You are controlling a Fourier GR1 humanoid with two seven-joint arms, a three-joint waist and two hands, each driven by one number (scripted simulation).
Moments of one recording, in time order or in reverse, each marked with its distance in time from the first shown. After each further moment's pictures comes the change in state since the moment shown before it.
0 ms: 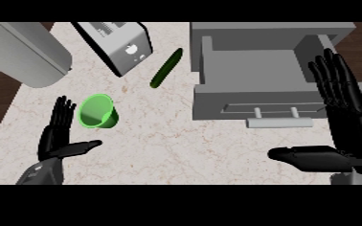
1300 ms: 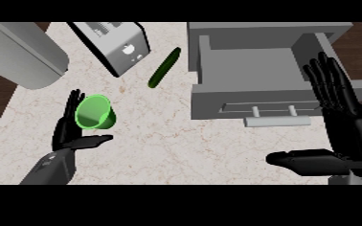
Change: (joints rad) left arm -0.113 -0.024 0.008 0.142 -0.015 -0.042 -0.048; right arm 0.014 0.009 0.011 -0.001 0.001 0.026 -0.009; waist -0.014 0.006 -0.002
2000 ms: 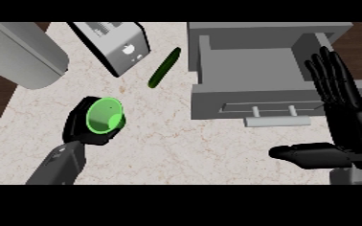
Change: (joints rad) left arm -0.029 -0.049 -0.003 -0.047 0.034 -0.152 0.052; right arm -0.036 -0.013 -0.025 0.033 -0.026 0.012 0.009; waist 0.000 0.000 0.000
